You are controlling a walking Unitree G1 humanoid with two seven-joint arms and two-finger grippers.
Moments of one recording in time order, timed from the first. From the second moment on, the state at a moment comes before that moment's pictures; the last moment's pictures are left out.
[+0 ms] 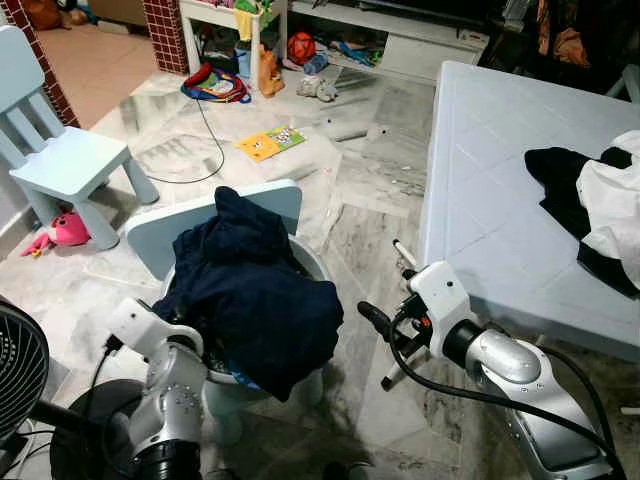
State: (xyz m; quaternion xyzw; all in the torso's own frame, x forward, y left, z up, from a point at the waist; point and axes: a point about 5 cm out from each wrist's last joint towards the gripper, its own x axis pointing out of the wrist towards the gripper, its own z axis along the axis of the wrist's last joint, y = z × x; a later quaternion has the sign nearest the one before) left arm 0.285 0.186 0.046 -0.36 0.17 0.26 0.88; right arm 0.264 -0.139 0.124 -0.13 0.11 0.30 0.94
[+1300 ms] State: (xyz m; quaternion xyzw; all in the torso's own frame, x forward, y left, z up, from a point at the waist) left arm 0.308 0.209 0.024 -0.35 0.17 0.27 0.88; right arm 0.257 -0.141 0.125 -0.14 0.11 0.30 0.94
